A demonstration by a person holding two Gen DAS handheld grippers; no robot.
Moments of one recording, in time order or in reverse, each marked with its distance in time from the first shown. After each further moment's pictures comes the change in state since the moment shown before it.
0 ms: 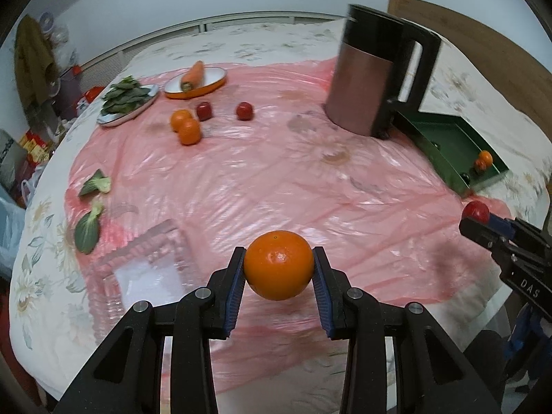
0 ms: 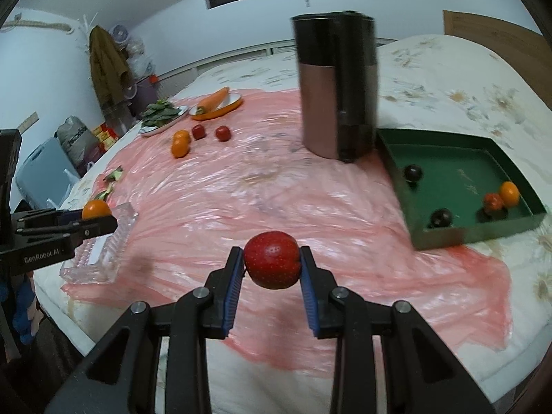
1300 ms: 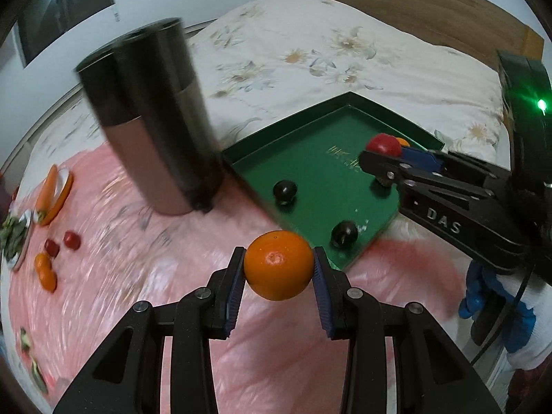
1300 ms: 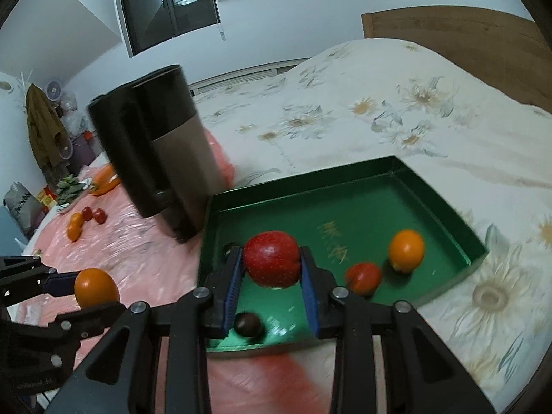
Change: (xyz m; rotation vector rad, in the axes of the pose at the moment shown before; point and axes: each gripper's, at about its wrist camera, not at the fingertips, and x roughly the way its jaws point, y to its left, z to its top) left arm 0.069 -0.240 0.109 0.375 -0.007 -0.182; right arm 0.015 -0.197 0.067 0.161 -0.142 -0.209
